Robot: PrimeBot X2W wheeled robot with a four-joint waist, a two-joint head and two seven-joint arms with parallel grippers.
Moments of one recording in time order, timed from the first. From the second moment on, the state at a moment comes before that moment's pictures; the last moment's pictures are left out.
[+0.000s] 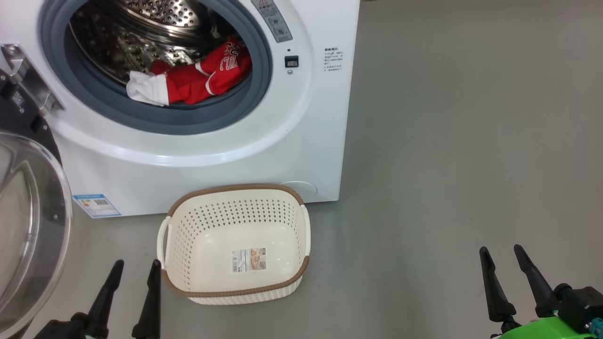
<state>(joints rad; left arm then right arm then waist) 0.02 0.16 0.00 0.14 -0.37 -0.13 -0.26 0.09 -0.08 -0.06 0.19 0.35 0.12 -0.25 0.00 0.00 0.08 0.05</state>
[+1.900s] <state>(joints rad) -0.41 0.17 0.03 0.46 -0.24 -0.13 -0.26 -0.02 -0.05 -0.02 0.18 0.35 0.12 -0.25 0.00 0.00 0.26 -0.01</state>
